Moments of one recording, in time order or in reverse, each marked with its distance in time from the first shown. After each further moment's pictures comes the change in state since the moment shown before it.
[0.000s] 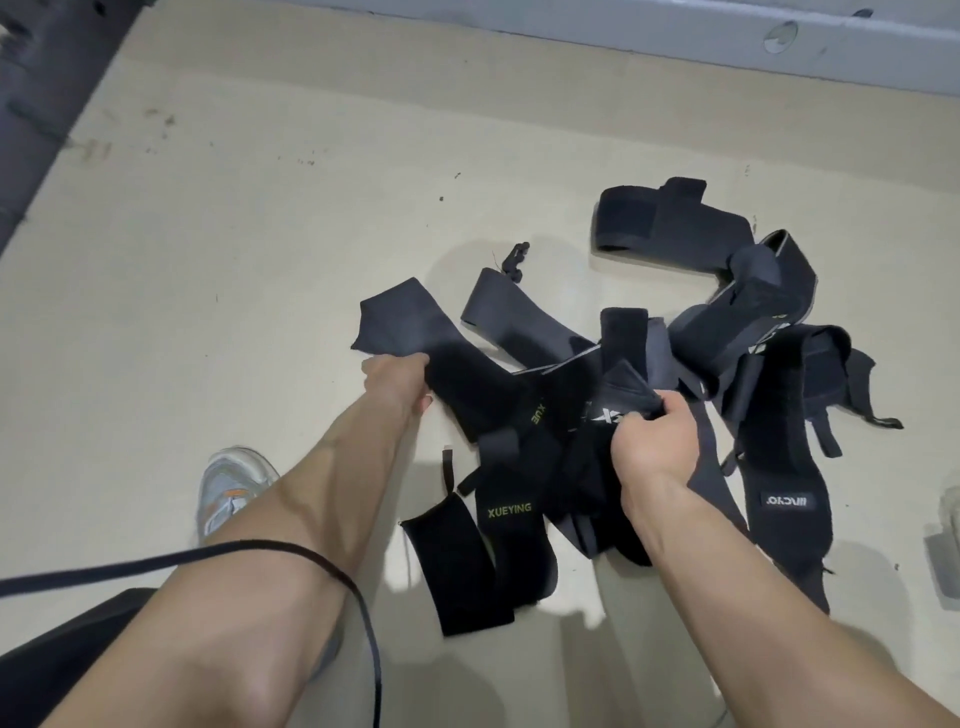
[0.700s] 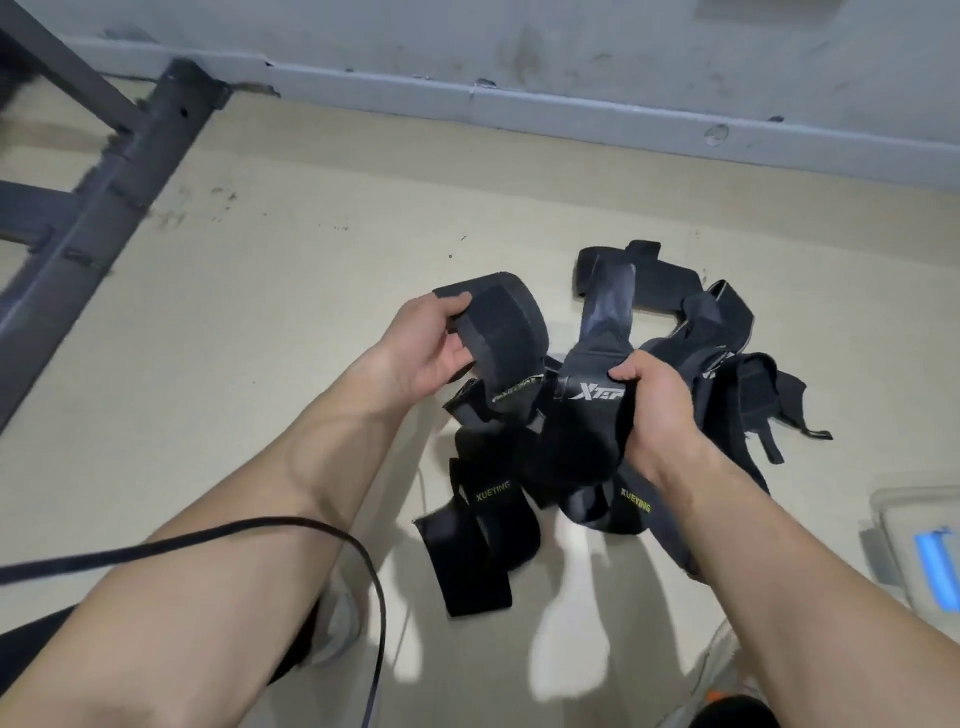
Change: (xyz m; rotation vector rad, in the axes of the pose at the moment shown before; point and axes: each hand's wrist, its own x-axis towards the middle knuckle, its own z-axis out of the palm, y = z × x) left_hand -0.181 0.087 -0.007 -0.229 -0.582 0.161; right_hand -0.045 -0.085 -0.071 0.565 -0.579 0.128
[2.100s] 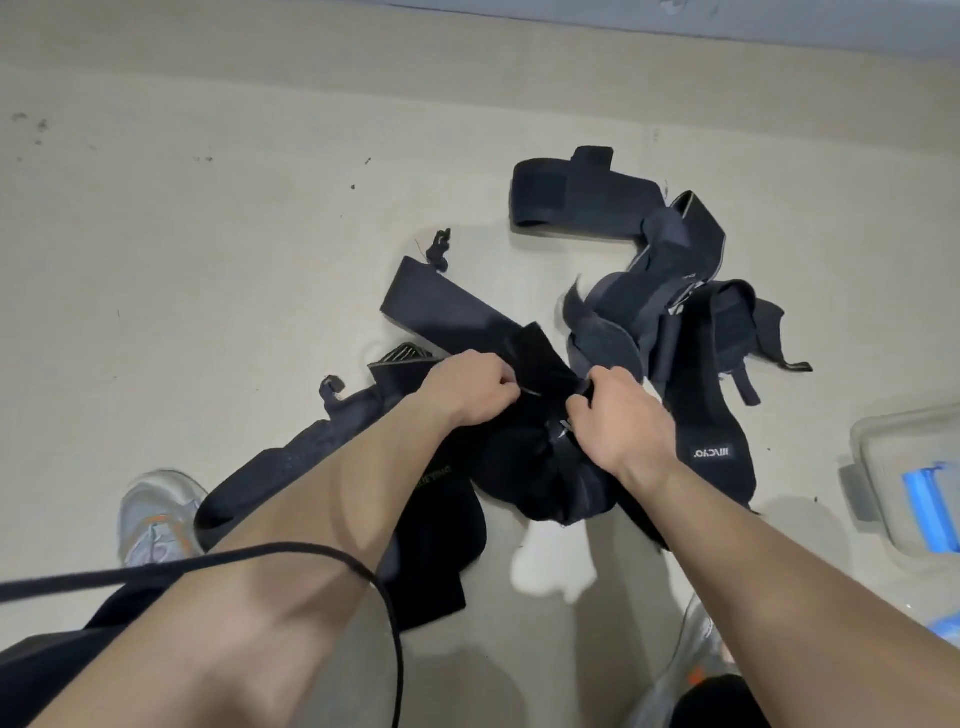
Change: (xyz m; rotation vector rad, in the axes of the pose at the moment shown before) left_hand 0.124 -0.159 0.016 1.827 -0.333 0.240; right_hand 0.081 0.067 -0.086 -1.569 0.172 -0.255
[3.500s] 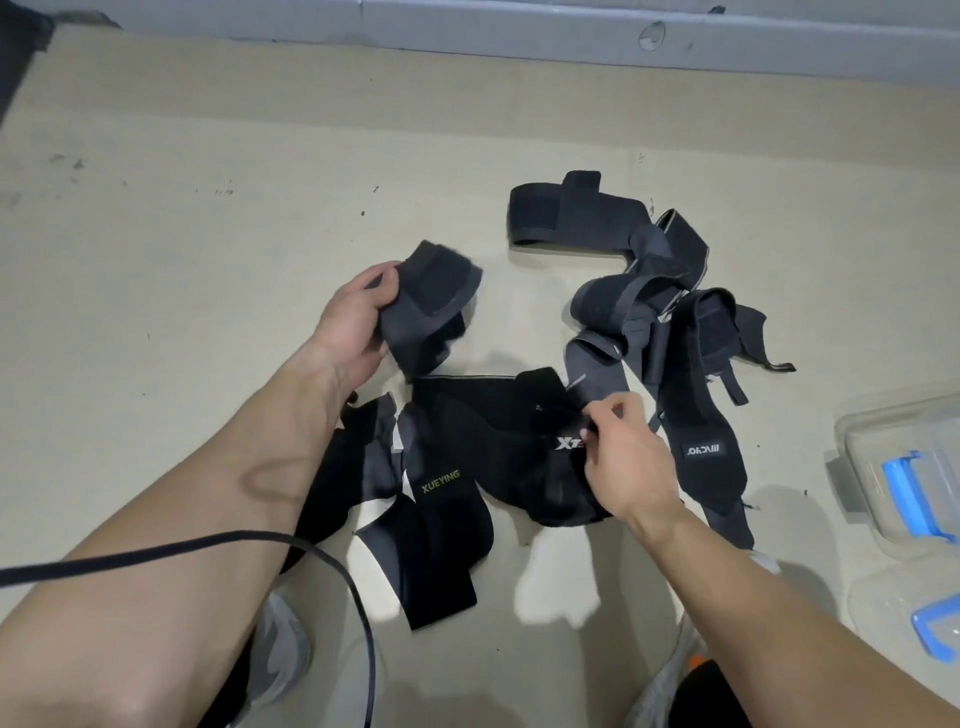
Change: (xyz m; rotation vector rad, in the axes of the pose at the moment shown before) left_hand -0.051 -0.052 -0.098 -1.497 0.424 -0.175; right_hand -0.046 0.017 0.017 -0.011 0.145 -0.100
